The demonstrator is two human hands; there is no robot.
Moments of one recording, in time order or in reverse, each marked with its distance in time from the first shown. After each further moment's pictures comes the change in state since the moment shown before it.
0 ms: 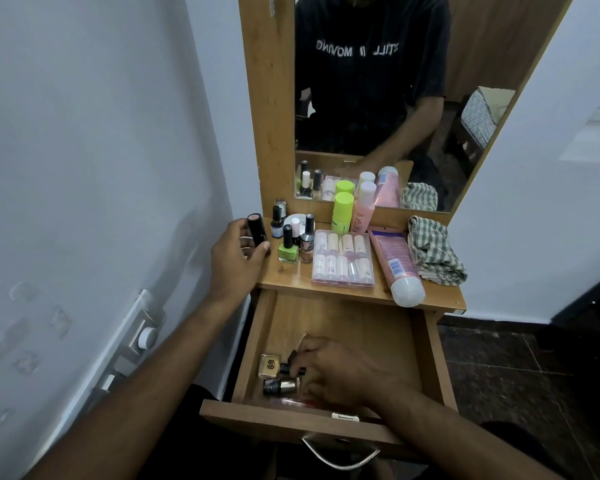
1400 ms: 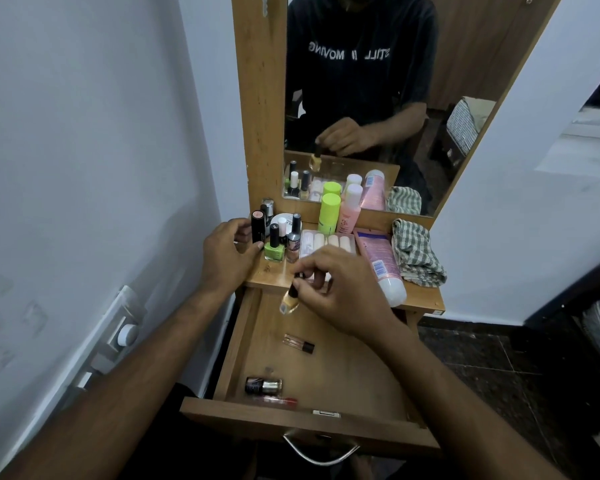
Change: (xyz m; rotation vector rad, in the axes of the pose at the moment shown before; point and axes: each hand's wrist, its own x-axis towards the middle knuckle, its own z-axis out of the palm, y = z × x) left_hand 0.011 -0.007 0.014 0.056 -0.026 0.040; right_hand 0.002 -0.026 -0.112 0.115 0.726 0.042
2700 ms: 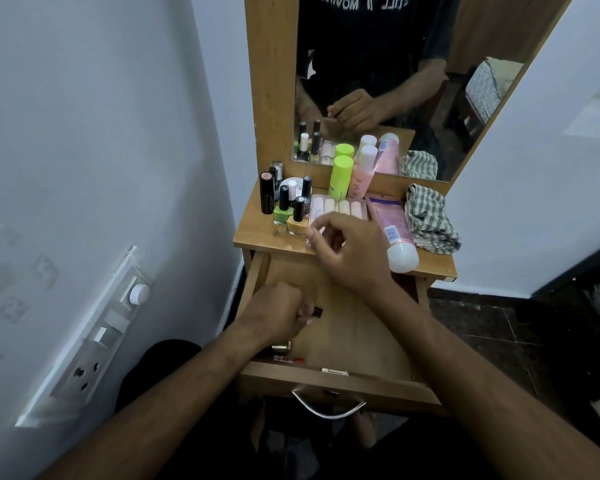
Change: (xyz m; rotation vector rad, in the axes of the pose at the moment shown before) left_hand -0.118 0.039 0.011 0.322 -0.814 0.085; right_hand 0.002 0.020 0.025 0.007 0.200 0.055
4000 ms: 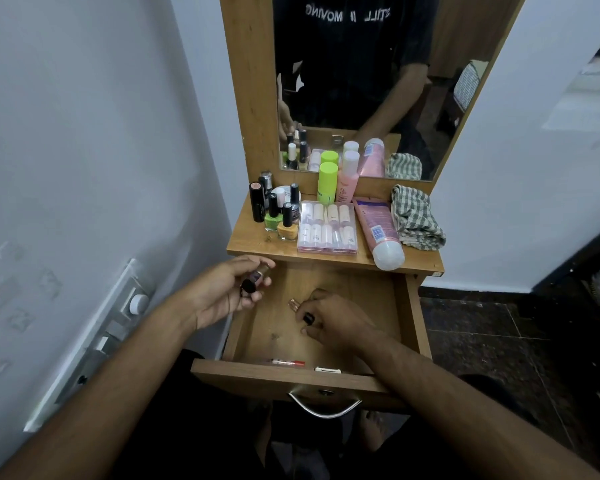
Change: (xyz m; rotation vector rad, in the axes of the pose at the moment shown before) left_hand -0.019 -0.019 -0.076 -1.341 -0.076 -0.468; right_hand -0.082 0.044 0.033 -0.238 -0.805 0.114
